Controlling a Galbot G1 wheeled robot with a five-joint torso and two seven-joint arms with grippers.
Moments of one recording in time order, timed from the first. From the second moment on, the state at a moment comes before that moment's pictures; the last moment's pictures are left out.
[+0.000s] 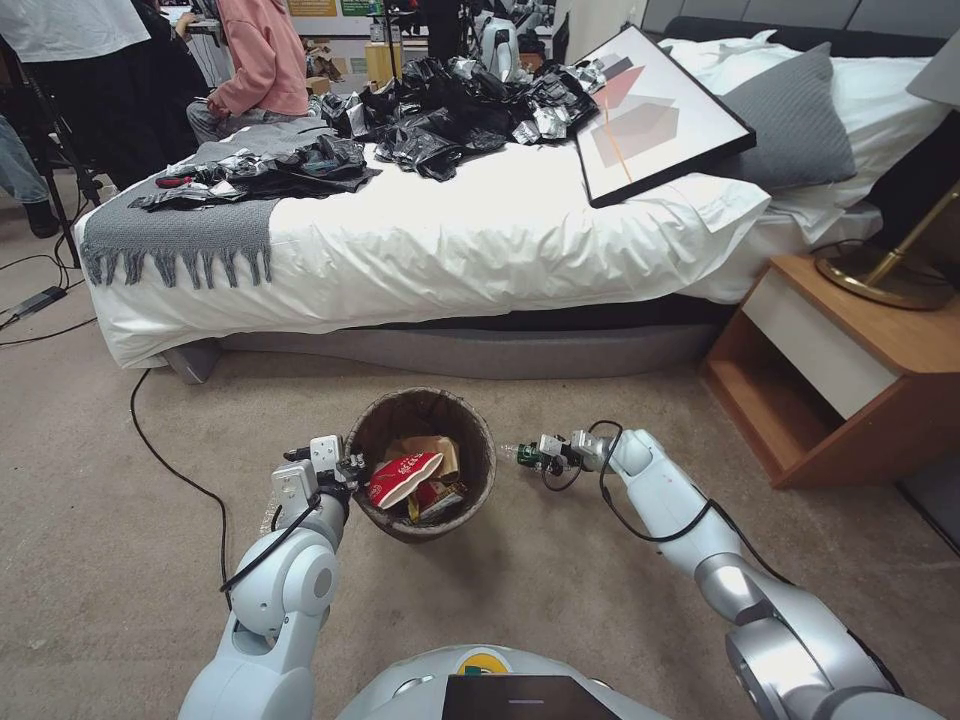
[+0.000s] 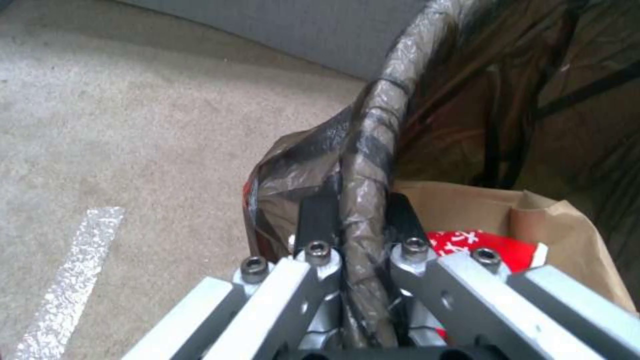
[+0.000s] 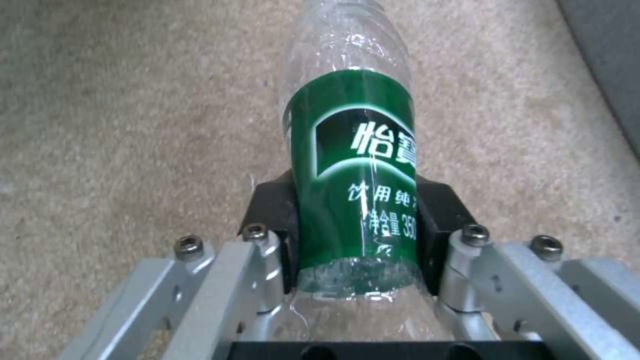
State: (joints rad) left arm 1.47 -1.46 -0.48 -2.24 -0.45 0.74 -0.38; right arm -0.62 1.25 0.19 0.81 -0.41 0.23 -0.85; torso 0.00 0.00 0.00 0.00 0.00
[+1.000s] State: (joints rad) left arm 1.46 -1.45 -0.50 -2.25 -0.47 0.74 -0.38; right arm -0.81 1.17 0.34 1.46 0.16 -0.20 -0.14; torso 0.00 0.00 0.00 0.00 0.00
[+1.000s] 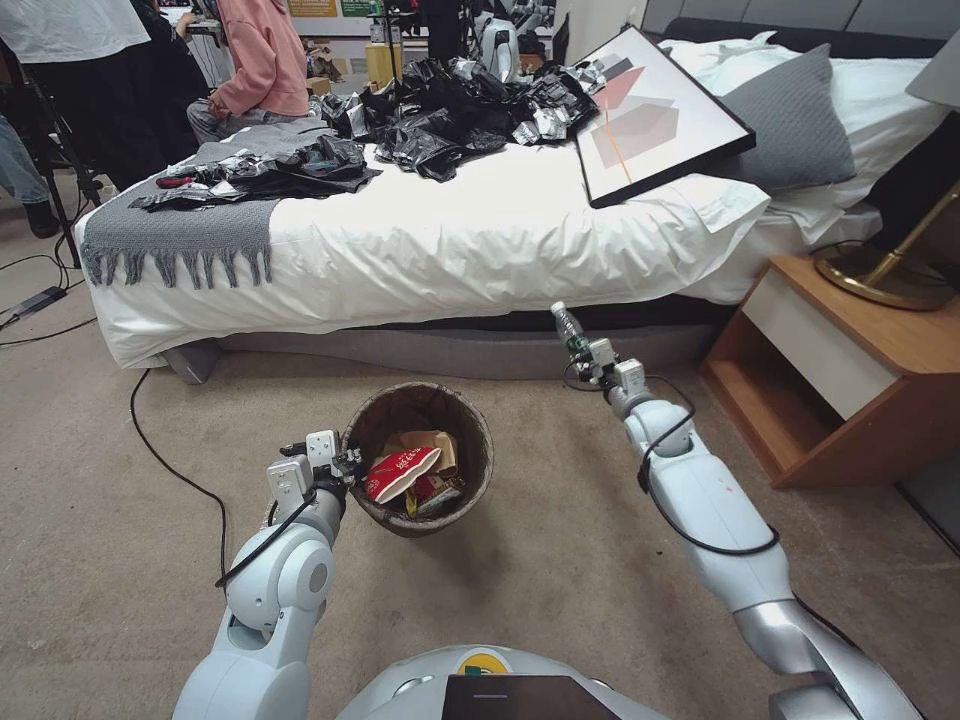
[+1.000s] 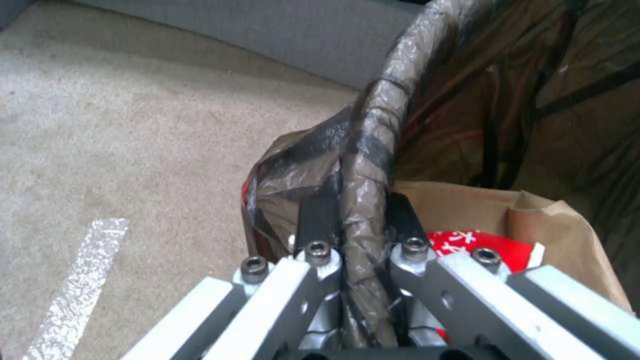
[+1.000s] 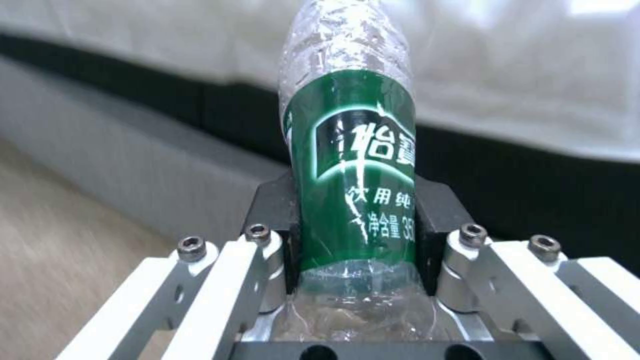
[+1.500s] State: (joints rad) left arm 1.47 -1.45 -0.49 -2.26 -0.47 0.74 -0.38; right arm -0.91 1.11 0.35 1.79 0.40 0.08 -0.45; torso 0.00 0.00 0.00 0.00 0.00
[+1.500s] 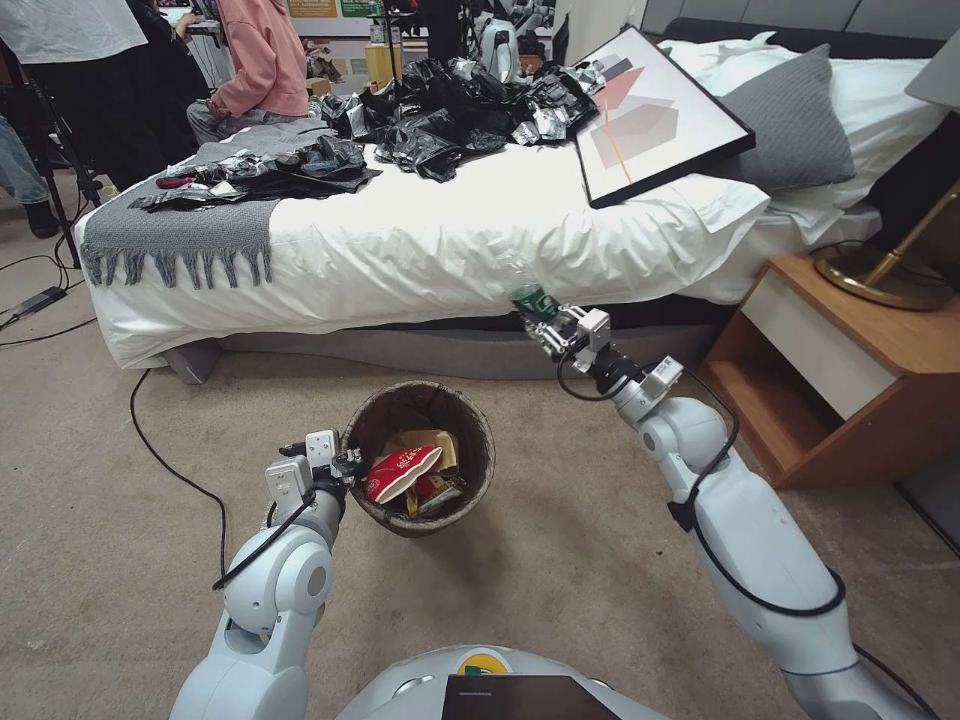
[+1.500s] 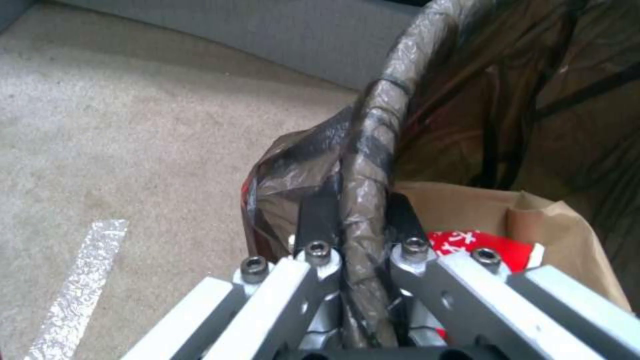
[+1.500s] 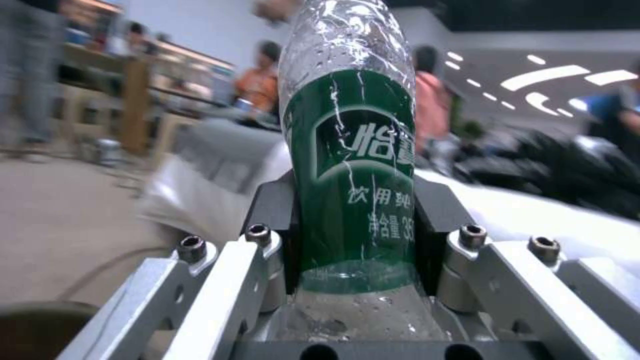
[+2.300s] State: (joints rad) left arm 1.49 -1.45 -0.48 -2.28 -0.46 0.74 -0.38; right arm -0.79 1.02 0.03 1.79 0.31 0.10 -0.79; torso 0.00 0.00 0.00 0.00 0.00
